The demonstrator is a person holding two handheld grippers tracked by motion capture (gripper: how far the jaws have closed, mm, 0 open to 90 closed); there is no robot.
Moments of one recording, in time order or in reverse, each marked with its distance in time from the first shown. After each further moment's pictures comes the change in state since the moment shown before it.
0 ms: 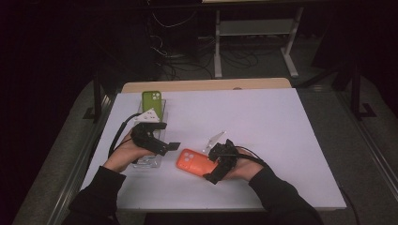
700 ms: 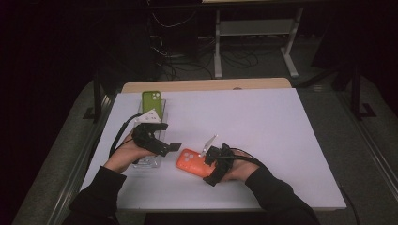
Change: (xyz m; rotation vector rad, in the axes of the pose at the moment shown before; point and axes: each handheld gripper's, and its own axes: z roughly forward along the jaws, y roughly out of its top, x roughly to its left) left arm -0.002 0.000 0.001 0.005 -0.010 0.000; right arm 0.003 0.000 0.015 0.101 0.010 -0.037
